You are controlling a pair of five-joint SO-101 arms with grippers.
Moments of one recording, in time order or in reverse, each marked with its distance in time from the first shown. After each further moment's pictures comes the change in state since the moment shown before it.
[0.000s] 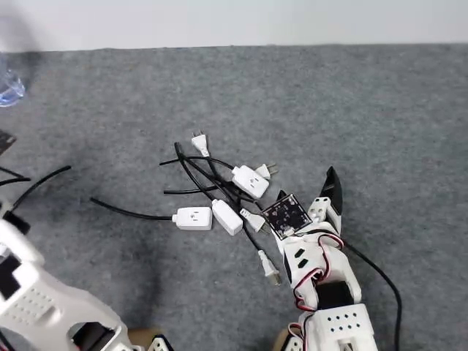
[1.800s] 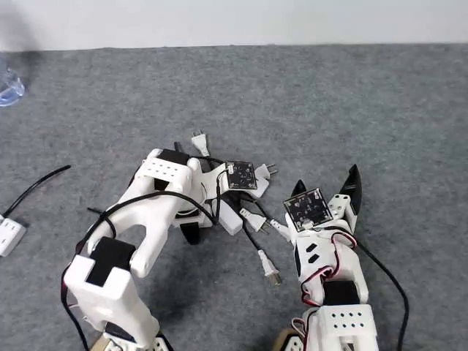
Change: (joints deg) left arm 64.1 -3.4 30.9 -14.9 6.8; right arm 6.9 1.4 0.0 -5.6 -4.0
